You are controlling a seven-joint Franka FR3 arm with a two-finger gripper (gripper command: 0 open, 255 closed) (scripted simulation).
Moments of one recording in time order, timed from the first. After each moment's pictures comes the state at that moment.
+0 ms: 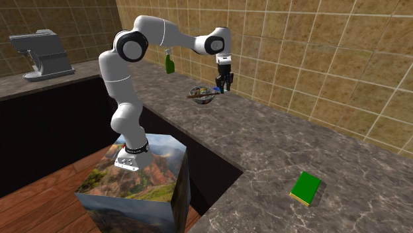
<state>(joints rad) 0.18 -0.02 0.41 -1.89 -0.14 1.88 1.30</state>
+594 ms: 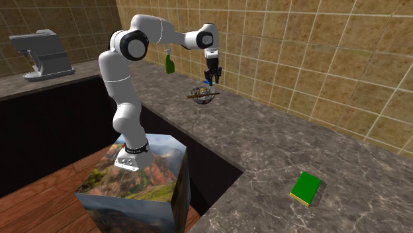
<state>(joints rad) 0.28 -0.02 0.52 -1.86 -0.14 1.83 1.50</state>
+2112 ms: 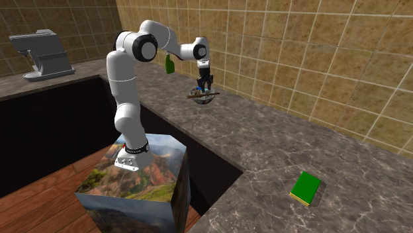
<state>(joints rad) 0.37 0.09 0.61 -1.95 -0.21 1.97 1.73</state>
